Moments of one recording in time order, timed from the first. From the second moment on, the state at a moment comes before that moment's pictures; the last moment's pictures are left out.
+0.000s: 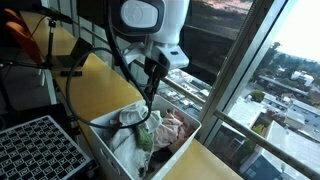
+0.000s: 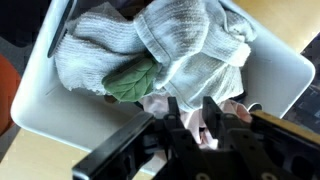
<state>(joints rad) -0.10 0.07 -0.13 -2.17 0.12 2.32 0.51</state>
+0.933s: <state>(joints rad) -0.06 0.30 -0.10 -2.21 0.14 2.38 0.47</state>
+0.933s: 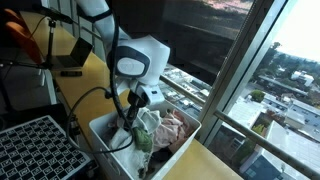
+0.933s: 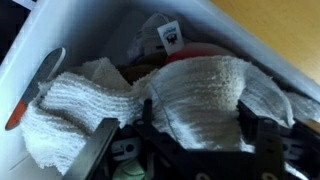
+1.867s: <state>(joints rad) -0.09 0.22 -0.15 -2.09 0.18 2.26 0.48</state>
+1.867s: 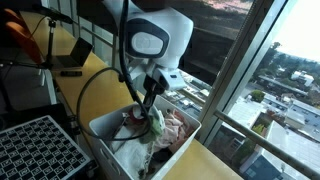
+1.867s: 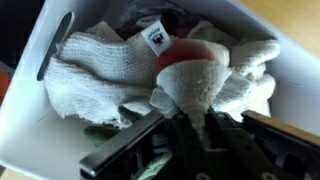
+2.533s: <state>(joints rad) -0.06 -0.15 -0.07 -1.98 0.18 2.12 0.51</state>
